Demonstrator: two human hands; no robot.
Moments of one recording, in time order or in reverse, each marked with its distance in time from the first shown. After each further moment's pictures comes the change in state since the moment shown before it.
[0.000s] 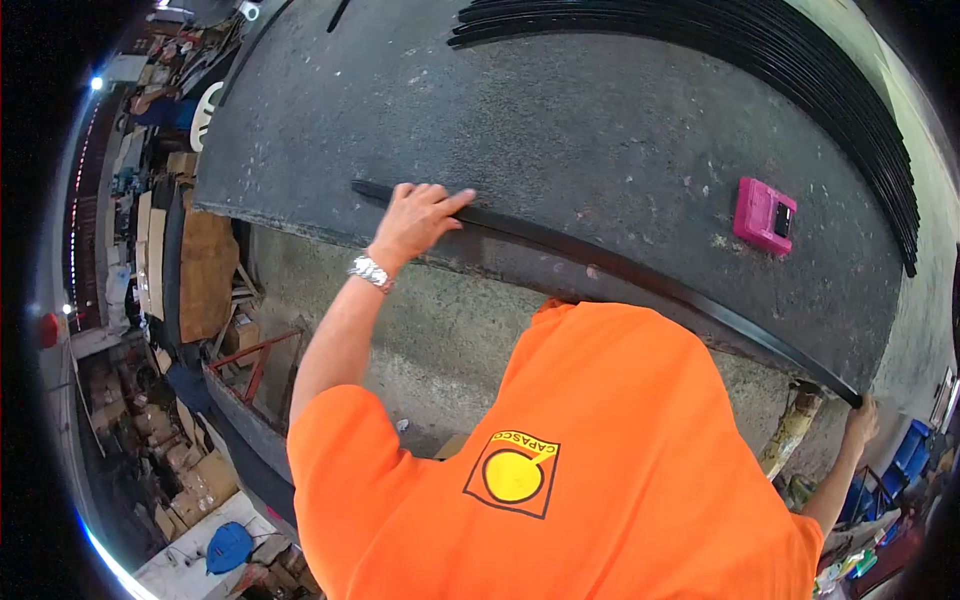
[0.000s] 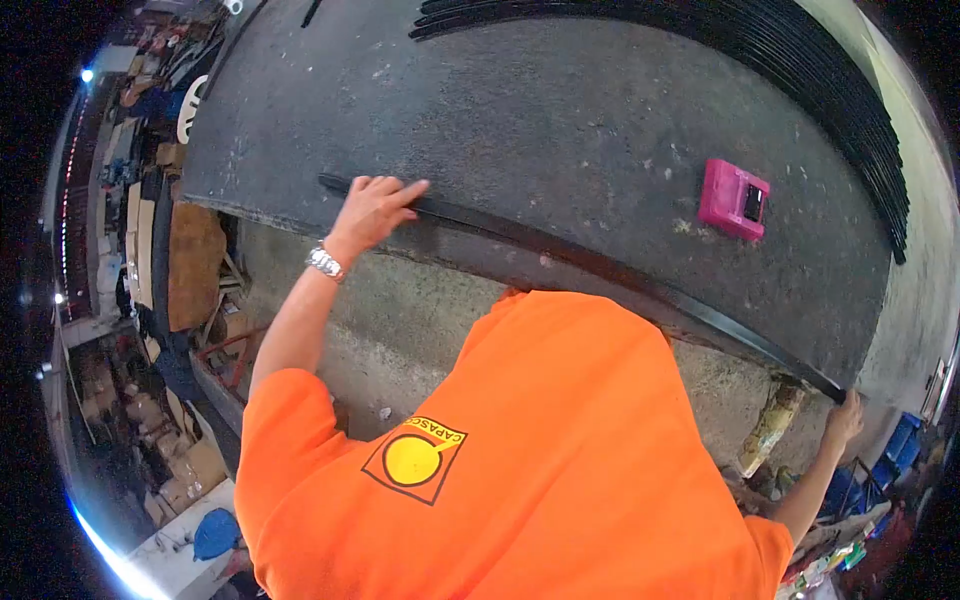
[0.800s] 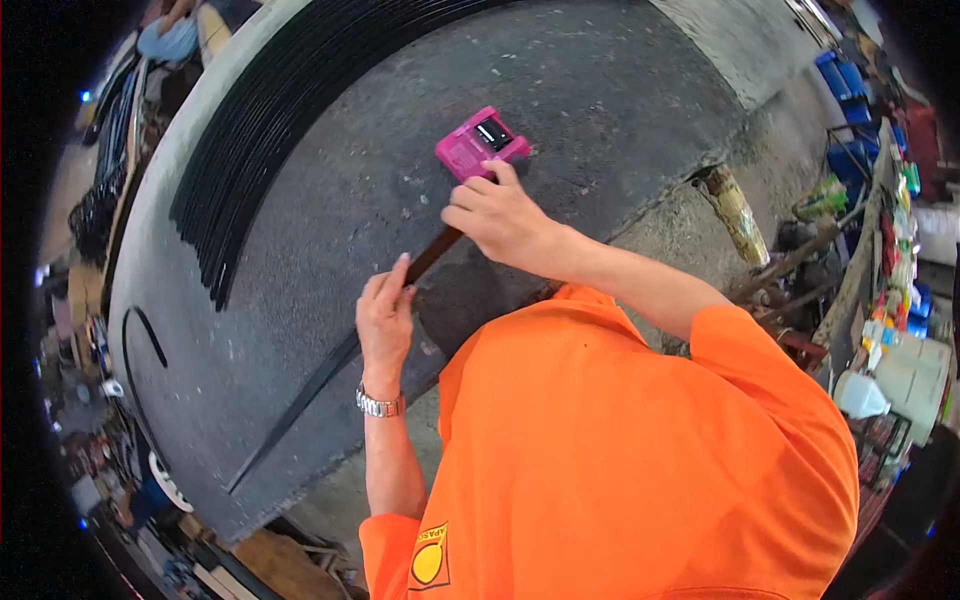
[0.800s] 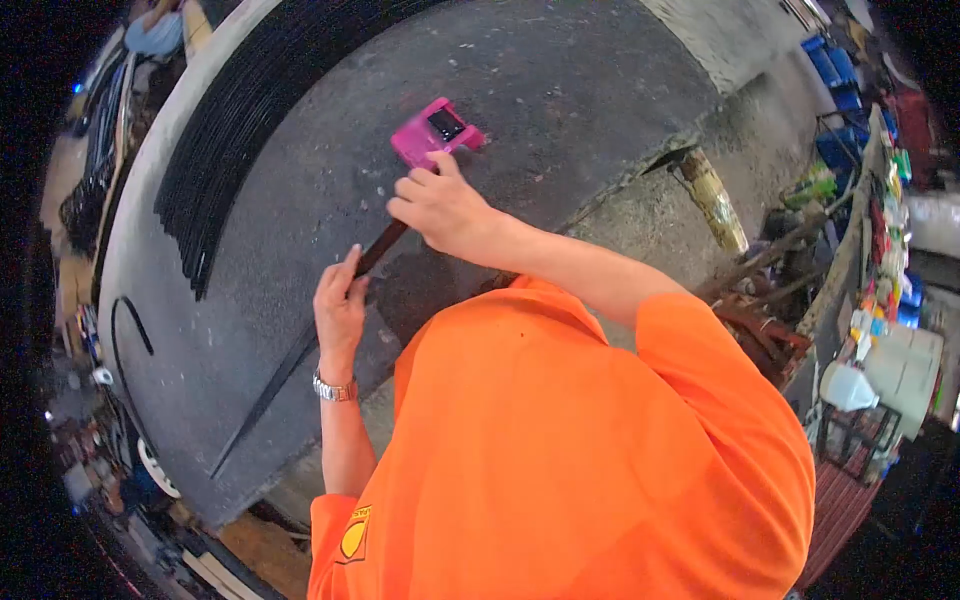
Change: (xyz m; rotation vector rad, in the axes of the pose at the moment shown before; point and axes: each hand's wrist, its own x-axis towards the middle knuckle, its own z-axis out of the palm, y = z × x) left_hand 0.165 0.204 -0.008 -0.665 0.219 0.320; right_hand -0.135 -0.380 -0.237 0.946 0.760 -0.846
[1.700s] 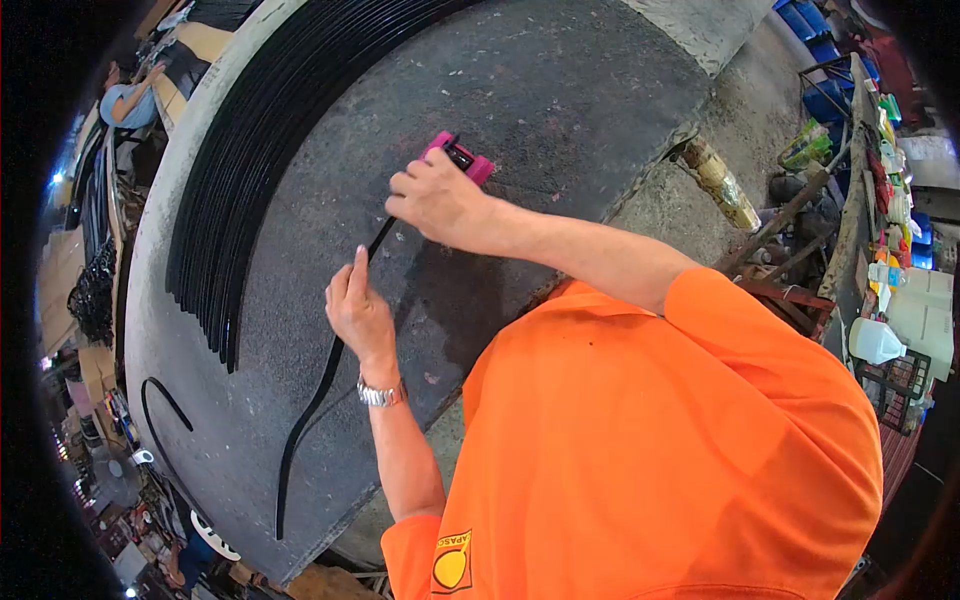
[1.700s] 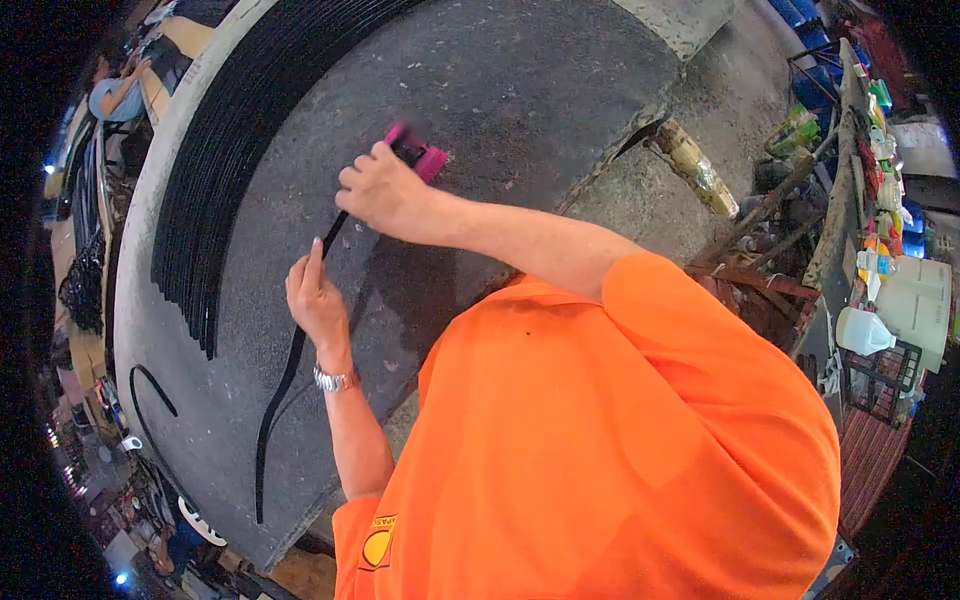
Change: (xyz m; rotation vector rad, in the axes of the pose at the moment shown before) left_hand 0.071 -0.008 0.018 0.372 0.287 0.092; right_hand 0.052 0.037 0.014 -0.227 0.031 0.080
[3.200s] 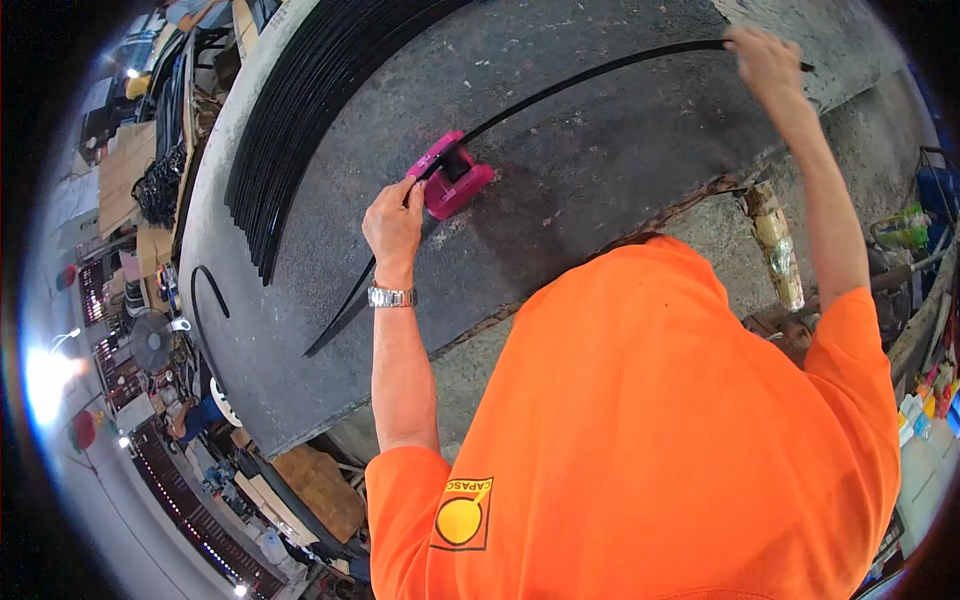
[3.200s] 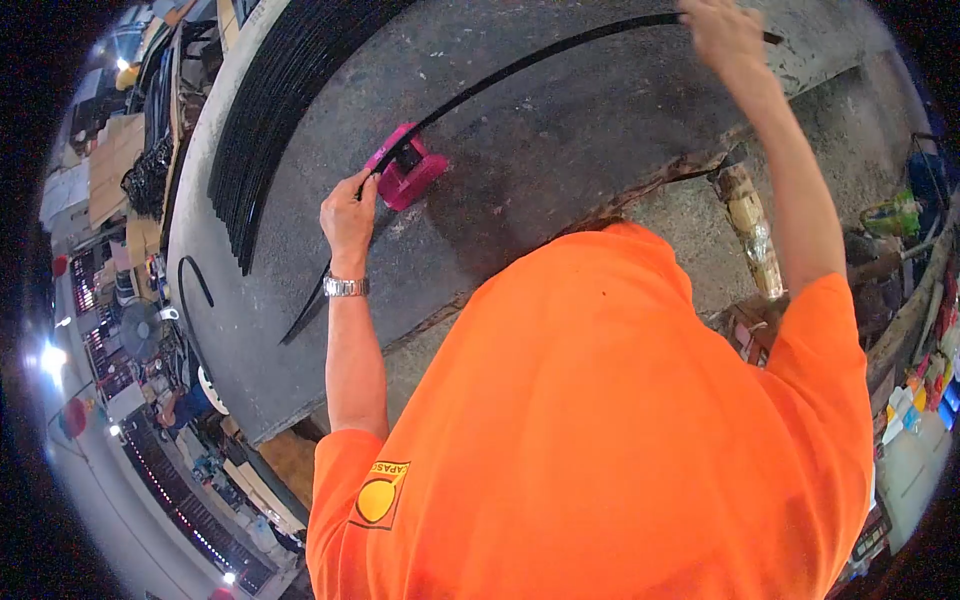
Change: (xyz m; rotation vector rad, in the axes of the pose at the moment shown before) left_hand 0.090 0.101 0.065 0.089 -0.167 -0.158; right_hand -0.175 0.452 -0.121 -0.490 -0.213 0.412
